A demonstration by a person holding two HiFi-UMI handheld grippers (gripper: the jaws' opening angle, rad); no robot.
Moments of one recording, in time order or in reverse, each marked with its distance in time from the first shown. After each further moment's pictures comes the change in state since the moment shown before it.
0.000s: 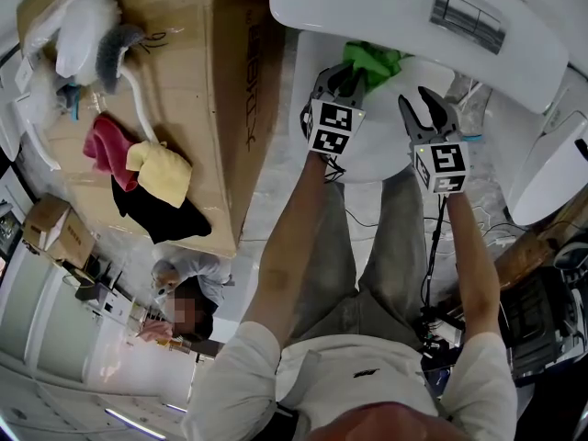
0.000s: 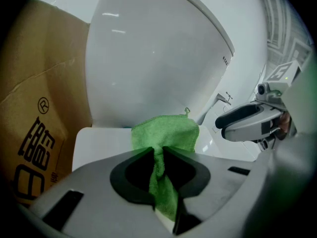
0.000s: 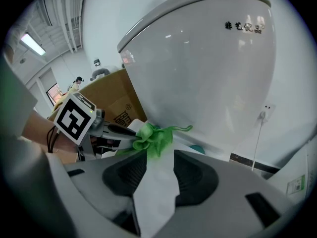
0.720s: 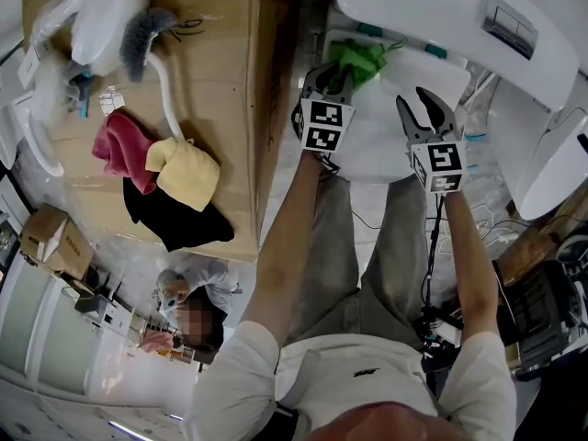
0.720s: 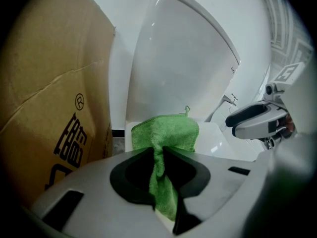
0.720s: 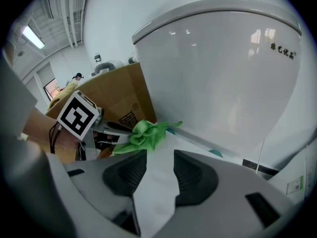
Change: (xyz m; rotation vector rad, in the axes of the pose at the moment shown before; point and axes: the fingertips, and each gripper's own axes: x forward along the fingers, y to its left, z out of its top) left arm -0.042 0.073 -0.016 -0.013 -0.018 0.051; right arm 0.022 0.057 0.018 -0.025 0.001 -0.040
